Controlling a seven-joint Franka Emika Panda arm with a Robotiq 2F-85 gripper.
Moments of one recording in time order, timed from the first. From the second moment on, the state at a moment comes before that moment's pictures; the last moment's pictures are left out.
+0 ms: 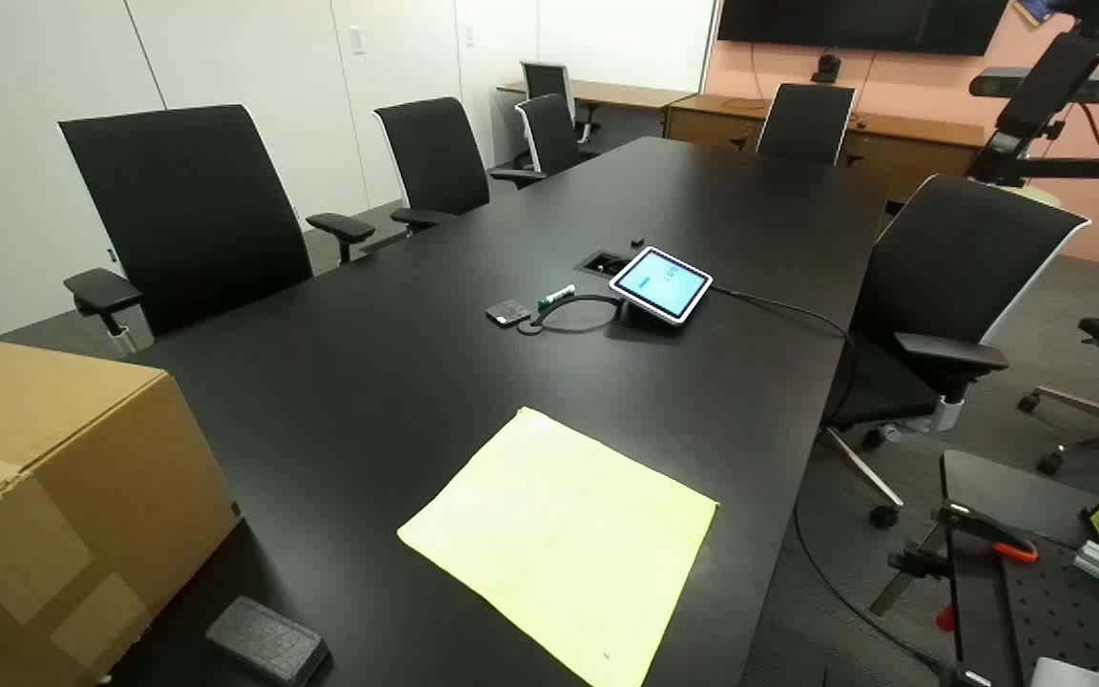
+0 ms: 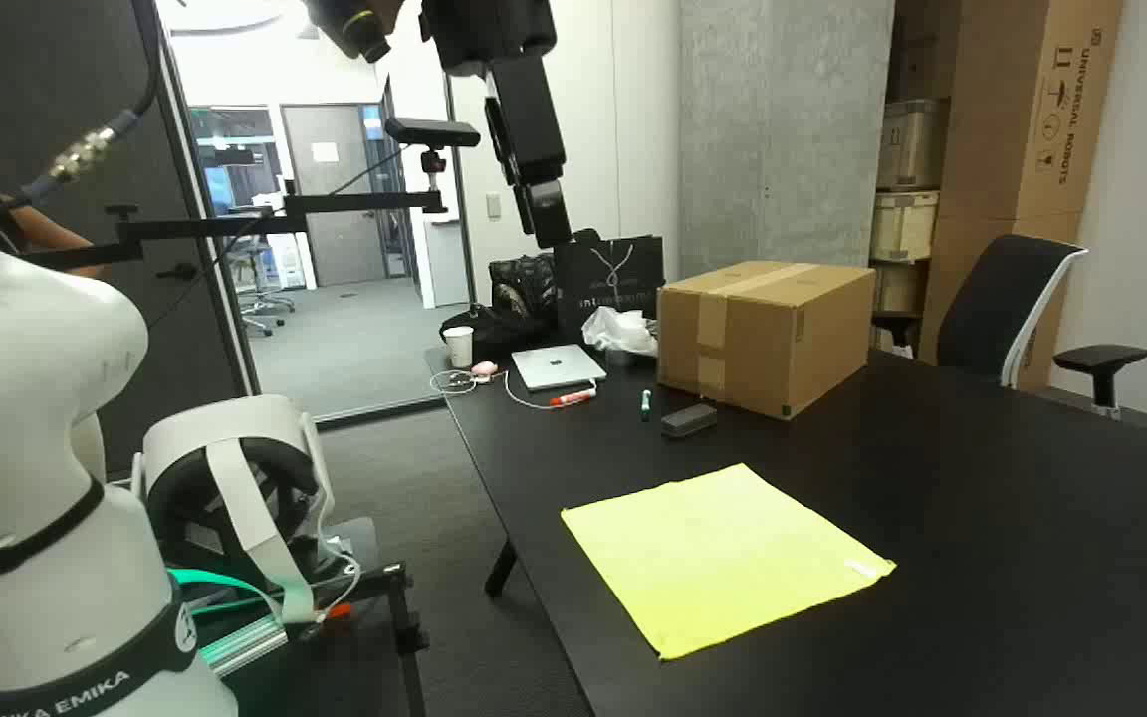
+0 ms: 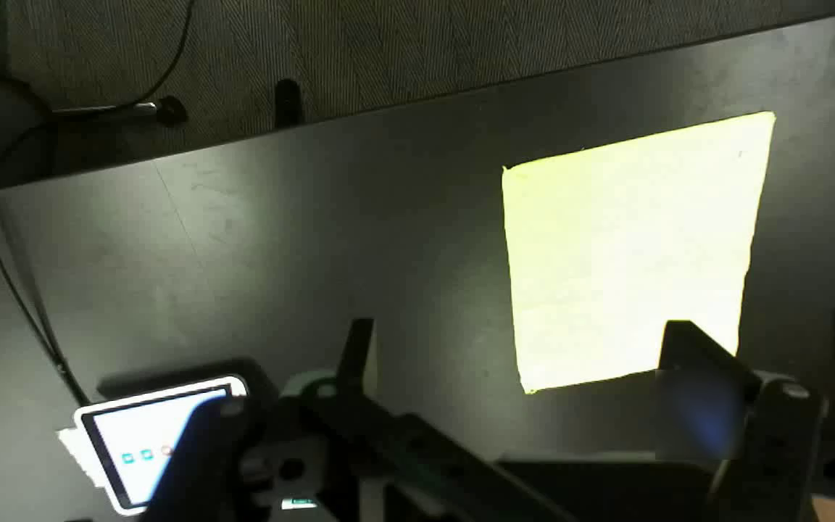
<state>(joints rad) -0.13 -0.79 -0.06 -2.50 -0.07 1.91 0.05</state>
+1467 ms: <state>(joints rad) 0.00 -0.37 -0.03 -2.50 -0.07 2.20 -0.12</state>
